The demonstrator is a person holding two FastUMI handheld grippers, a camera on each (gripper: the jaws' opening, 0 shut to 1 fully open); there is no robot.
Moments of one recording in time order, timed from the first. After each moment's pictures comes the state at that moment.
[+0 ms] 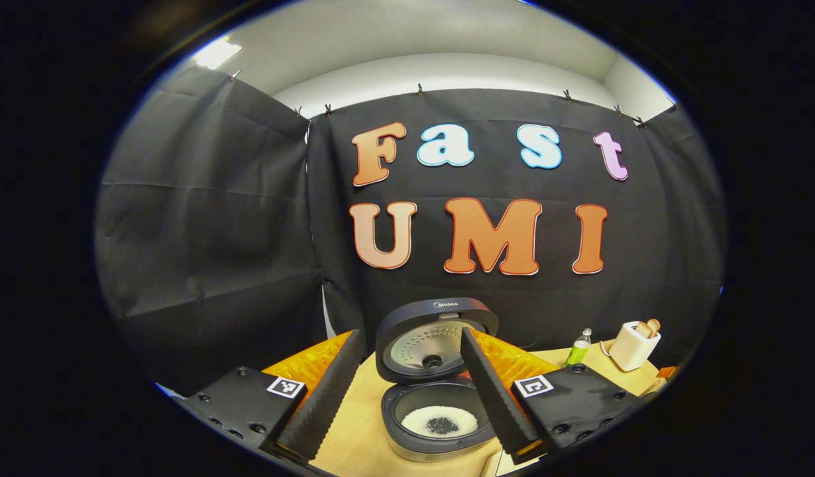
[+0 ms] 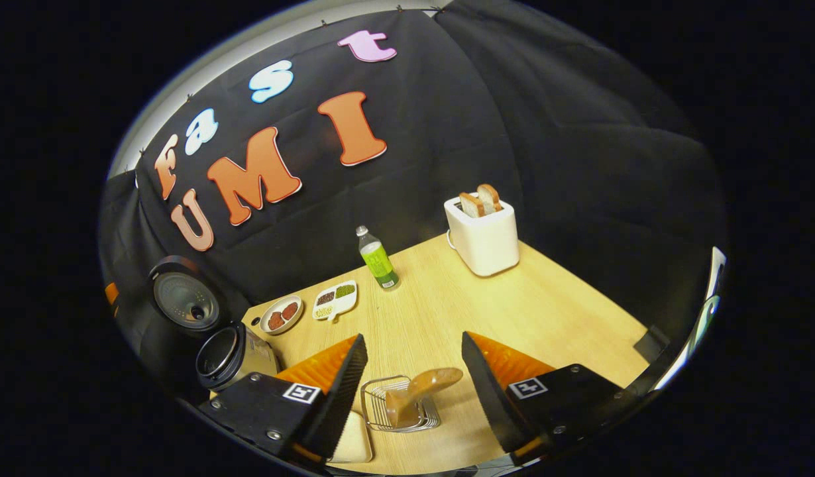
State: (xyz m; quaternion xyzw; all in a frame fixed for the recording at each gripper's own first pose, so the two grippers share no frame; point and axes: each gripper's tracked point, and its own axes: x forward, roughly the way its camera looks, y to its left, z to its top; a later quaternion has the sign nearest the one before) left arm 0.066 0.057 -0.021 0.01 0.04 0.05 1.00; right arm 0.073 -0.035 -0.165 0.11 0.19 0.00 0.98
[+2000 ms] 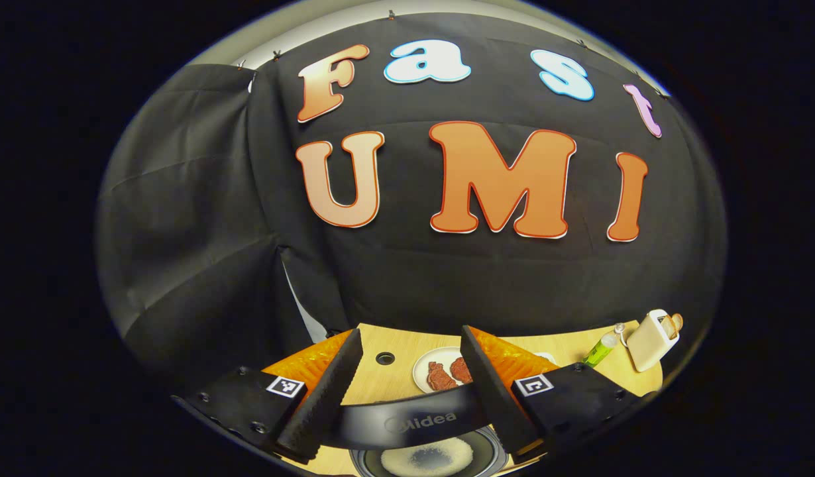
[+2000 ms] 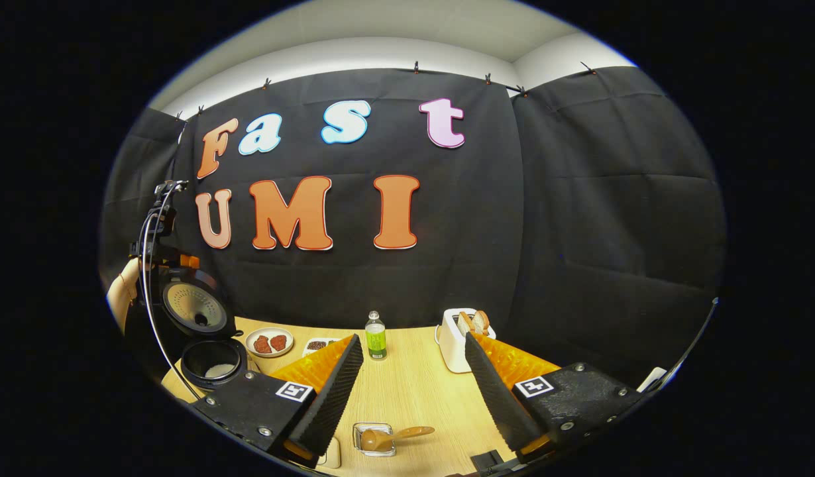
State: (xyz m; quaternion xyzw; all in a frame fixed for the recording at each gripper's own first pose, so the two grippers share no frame) left arm 0.312 0.035 -0.078 0.01 0.20 0.03 0.98; right arm 0.035 -0.010 0.025 -0.05 0.04 -0.02 1.00
